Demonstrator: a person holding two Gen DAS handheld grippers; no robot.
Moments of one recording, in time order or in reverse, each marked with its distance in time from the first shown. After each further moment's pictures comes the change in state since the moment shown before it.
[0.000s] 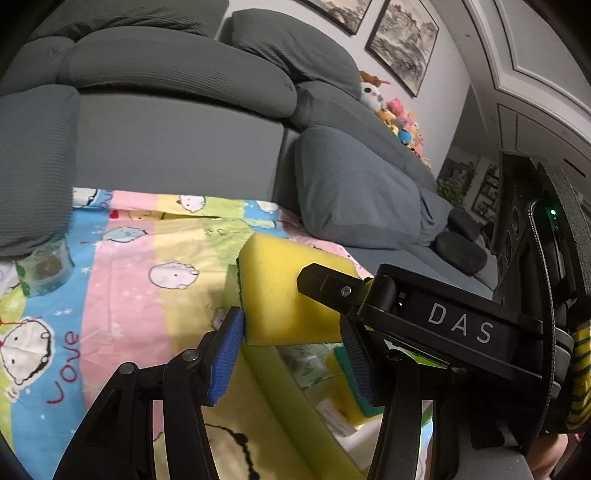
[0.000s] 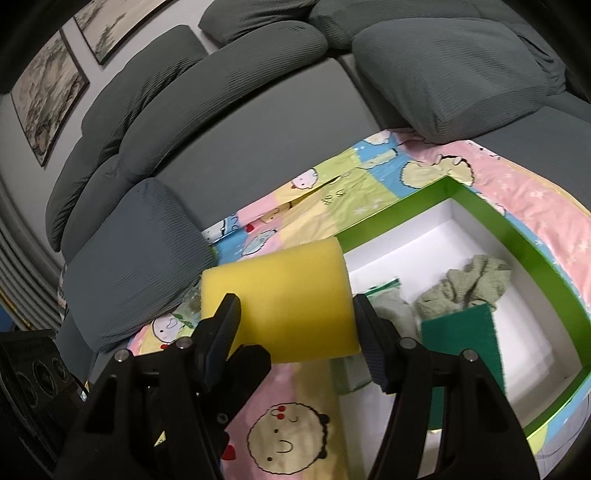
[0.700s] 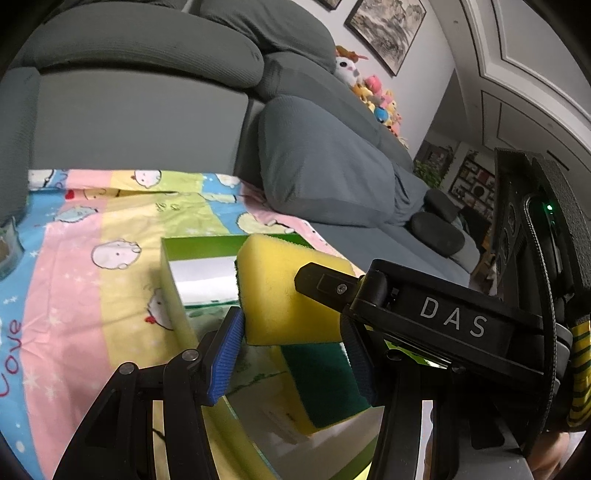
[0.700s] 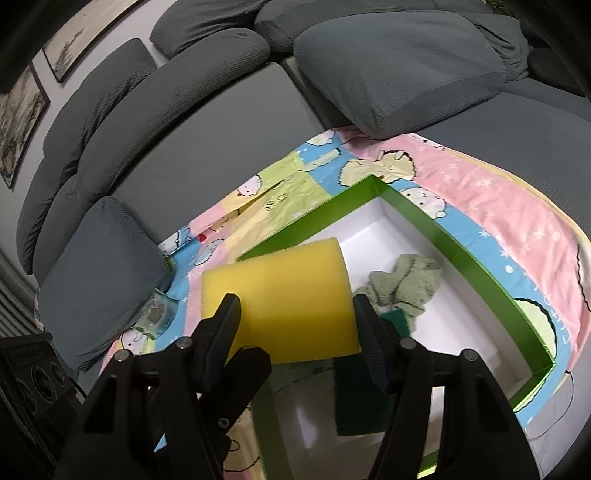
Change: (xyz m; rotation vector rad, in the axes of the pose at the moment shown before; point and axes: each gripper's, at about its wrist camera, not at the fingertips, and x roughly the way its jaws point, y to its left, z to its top) left arm 0.041 -0.038 -0.013 0.000 0.090 -0.108; right arm -0.013 -0.053 0.008 0.078 0.001 -0.136
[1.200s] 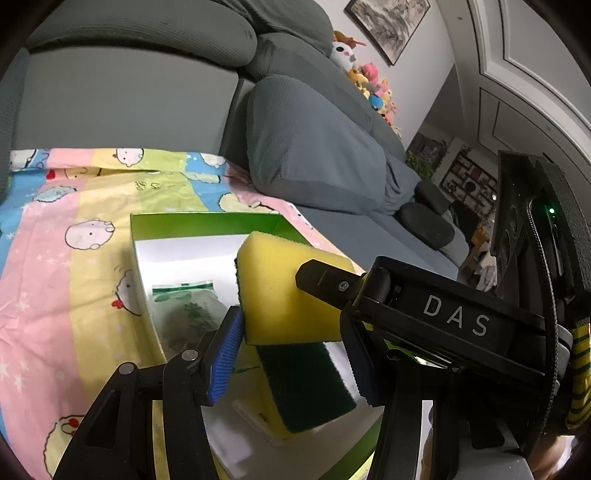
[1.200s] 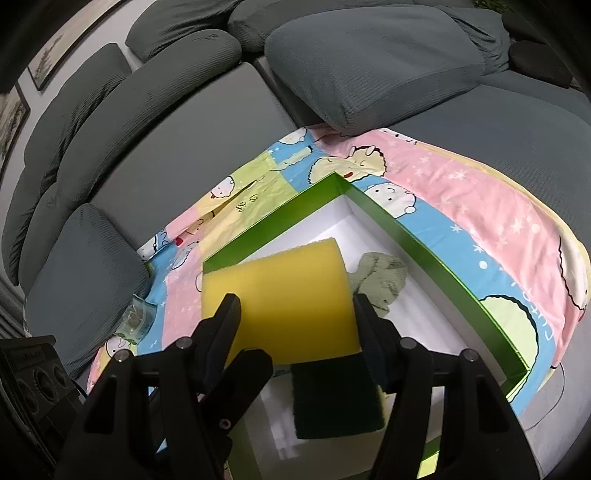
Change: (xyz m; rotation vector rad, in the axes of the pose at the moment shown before) left arm 0.022 -0.010 -0.005 -0.030 0.058 -0.051; right arm 0.000 -0.024 0.003 0.037 0.008 -0.068
